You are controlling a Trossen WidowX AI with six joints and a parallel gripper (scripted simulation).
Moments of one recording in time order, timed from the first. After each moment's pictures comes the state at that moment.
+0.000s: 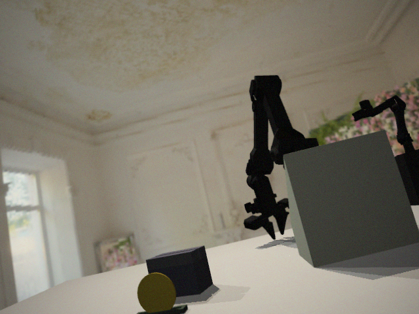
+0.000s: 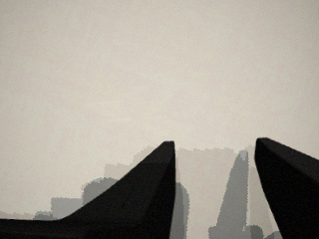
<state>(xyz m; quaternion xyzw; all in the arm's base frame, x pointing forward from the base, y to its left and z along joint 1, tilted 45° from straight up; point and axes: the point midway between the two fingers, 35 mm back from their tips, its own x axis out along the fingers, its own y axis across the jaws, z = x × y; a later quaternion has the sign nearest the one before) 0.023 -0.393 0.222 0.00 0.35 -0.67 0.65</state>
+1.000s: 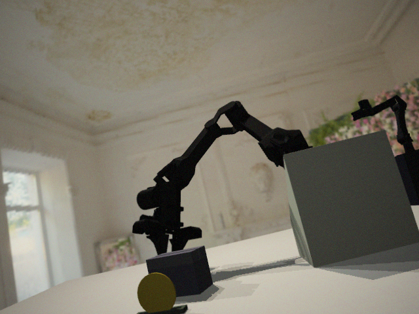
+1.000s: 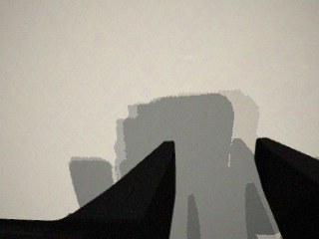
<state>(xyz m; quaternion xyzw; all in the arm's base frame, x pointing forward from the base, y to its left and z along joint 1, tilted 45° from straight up) 0.334 -0.213 0.051 0.05 0.53 -0.38 0.76</state>
